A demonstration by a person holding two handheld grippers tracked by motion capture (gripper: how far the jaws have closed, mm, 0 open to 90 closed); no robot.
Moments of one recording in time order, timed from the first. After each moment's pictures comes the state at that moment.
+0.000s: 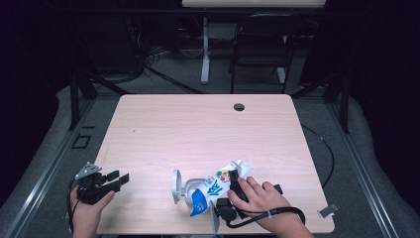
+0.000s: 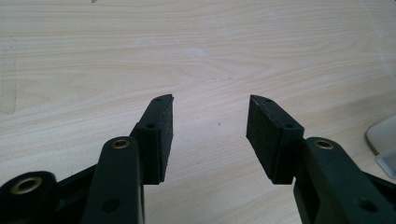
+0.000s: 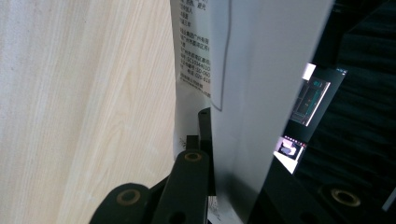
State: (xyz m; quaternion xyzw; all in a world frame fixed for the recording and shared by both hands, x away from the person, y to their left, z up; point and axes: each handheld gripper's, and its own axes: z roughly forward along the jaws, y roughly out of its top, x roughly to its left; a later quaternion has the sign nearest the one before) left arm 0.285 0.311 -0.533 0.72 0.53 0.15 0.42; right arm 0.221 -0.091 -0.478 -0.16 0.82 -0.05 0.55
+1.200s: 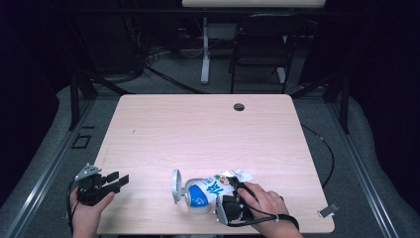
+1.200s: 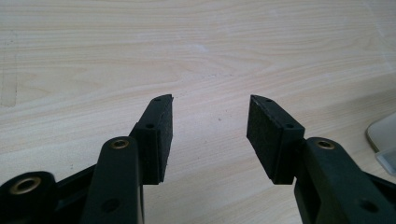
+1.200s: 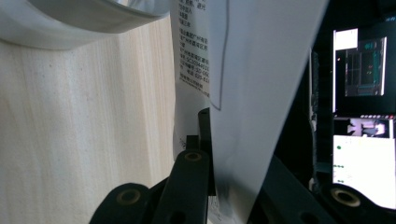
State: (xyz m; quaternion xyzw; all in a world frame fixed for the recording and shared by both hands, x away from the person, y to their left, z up) left arm 0.281 0.310 -0.534 0.72 0.53 0.15 0.42; right arm 0.222 -0.105 -0.487 0.00 0.86 0.11 0.50
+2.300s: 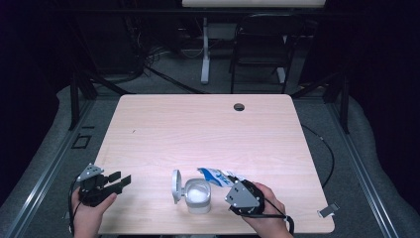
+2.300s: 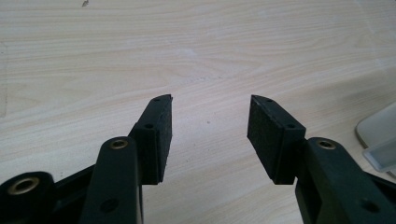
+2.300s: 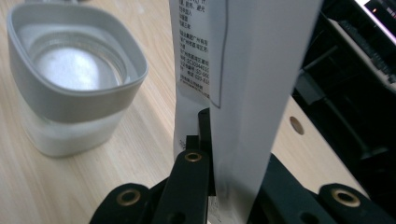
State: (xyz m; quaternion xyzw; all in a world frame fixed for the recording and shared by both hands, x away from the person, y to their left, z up) left arm 0.278 0.304 -0.529 0.73 0.52 0.15 0.41; right arm 0.230 -0.131 -0.483 0.19 0.84 0.33 0.39
